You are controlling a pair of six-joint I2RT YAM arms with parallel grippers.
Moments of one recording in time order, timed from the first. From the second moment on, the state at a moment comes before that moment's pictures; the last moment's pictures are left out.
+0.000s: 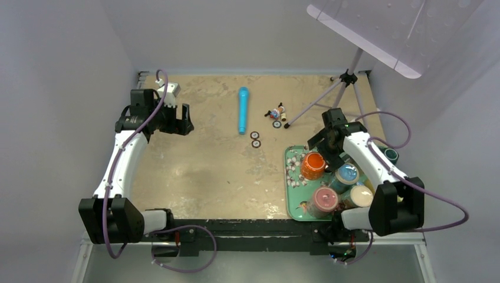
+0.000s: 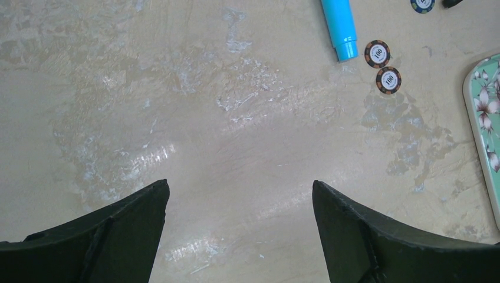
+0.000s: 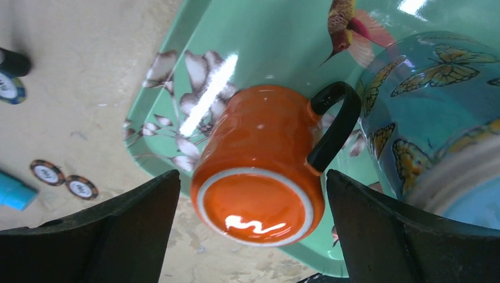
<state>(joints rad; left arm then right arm) 0.04 1.26 1.14 -0.67 0.37 0.11 0.19 1.32 1.01 -0.96 0.19 1.14</state>
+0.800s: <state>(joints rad) 0.04 1.26 1.15 -0.68 0.36 0.12 0.29 1.47 1.09 -0.82 0.11 0.97</state>
